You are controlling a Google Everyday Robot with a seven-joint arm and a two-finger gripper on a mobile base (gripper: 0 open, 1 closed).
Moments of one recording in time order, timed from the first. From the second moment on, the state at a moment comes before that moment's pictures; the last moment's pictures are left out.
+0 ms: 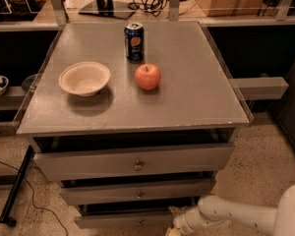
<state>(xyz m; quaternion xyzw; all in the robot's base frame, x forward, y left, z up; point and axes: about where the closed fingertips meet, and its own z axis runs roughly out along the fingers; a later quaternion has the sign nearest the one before) 0.412 -0.082 0.245 -0.48 0.79 0.32 0.19</state>
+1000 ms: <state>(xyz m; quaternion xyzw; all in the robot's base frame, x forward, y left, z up) 0.432 -0.066 0.225 -0.47 0.81 0.30 0.19</state>
